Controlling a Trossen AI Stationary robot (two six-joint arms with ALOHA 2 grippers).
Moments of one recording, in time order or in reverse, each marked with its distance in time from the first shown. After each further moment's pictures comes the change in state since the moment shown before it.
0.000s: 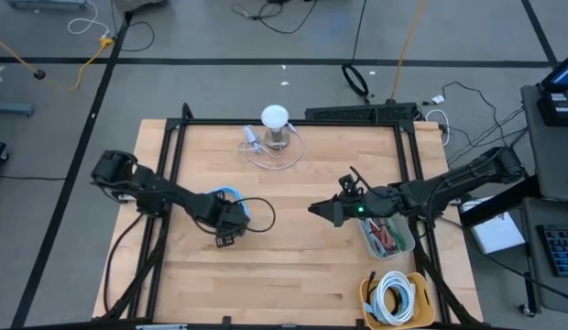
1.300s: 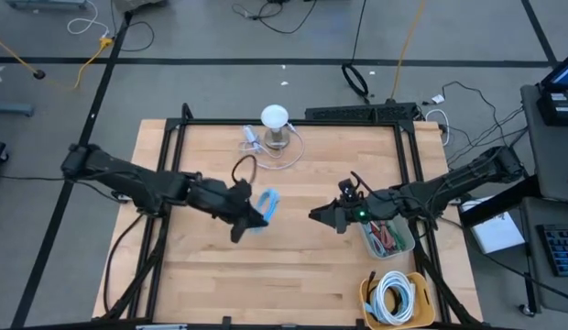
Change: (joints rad) left arm 0.019 -0.377 0.151 0.601 0.153 -0.228; right arm 0.025 0.000 0.000 0.019 -0.027 -0.034
